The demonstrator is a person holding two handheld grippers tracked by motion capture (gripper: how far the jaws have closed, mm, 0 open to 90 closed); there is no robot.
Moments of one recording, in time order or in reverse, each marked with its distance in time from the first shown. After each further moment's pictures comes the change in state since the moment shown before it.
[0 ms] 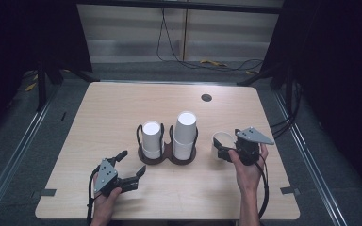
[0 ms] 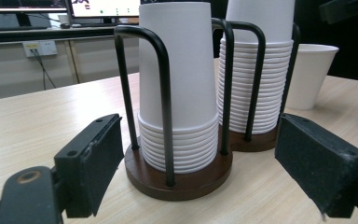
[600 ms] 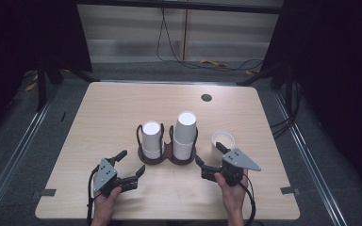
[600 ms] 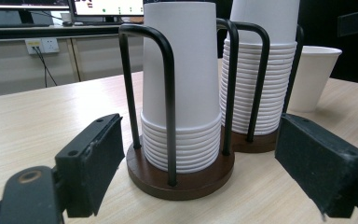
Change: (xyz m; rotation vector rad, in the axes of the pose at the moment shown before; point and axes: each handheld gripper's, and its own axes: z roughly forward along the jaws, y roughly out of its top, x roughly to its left) left arm 0.001 0.000 0.000 0.000 -0.002 -0.011; right arm 0.056 -0.037 -0.007 -0.176 0.156 0.009
